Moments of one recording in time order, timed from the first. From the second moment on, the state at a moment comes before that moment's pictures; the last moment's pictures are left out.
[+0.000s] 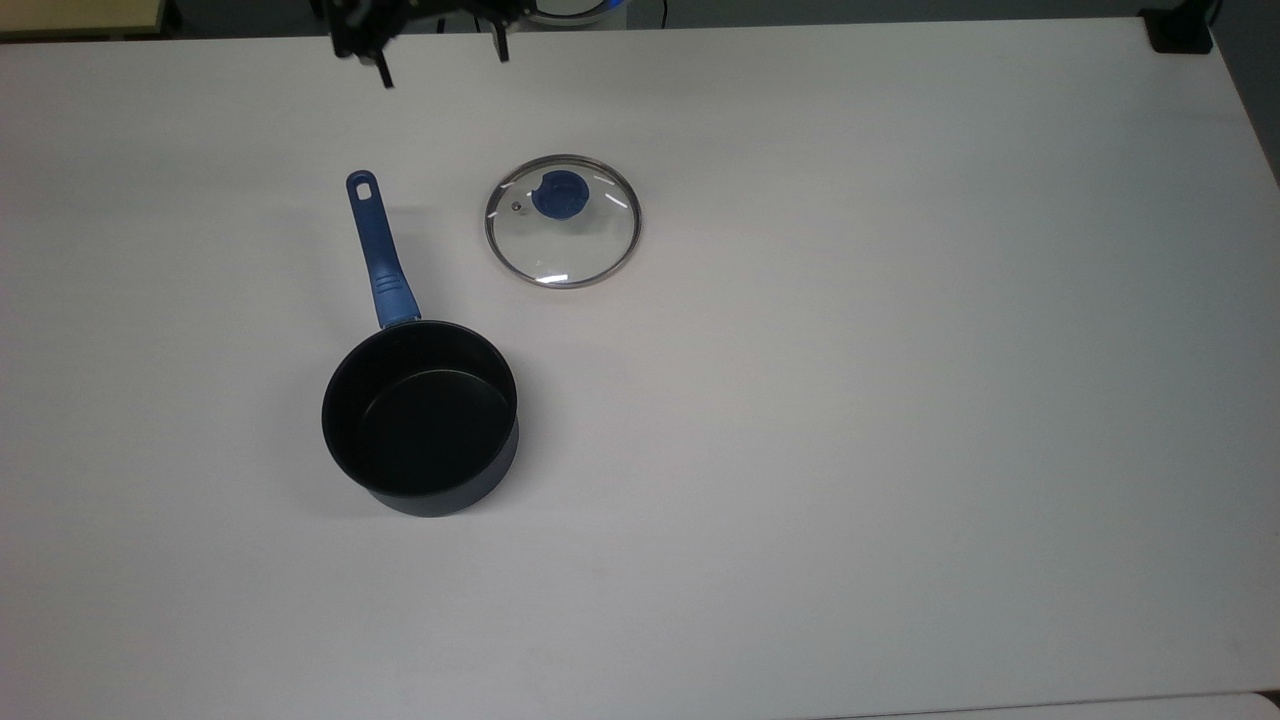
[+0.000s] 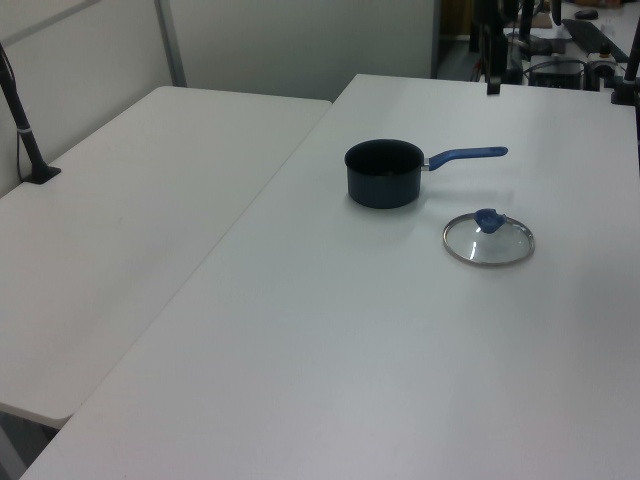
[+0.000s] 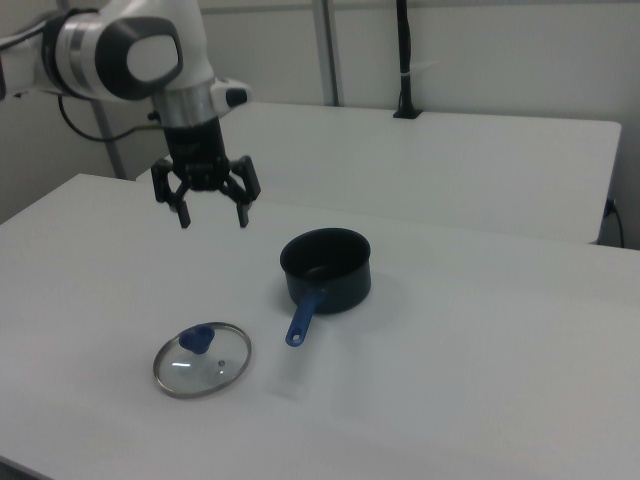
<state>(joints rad) -0.03 -0.03 -0.02 -1.75 -0.04 1.69 -0.40</state>
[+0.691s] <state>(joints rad) -0.02 0.01 0.09 -2.15 -0.03 2.06 0.01</state>
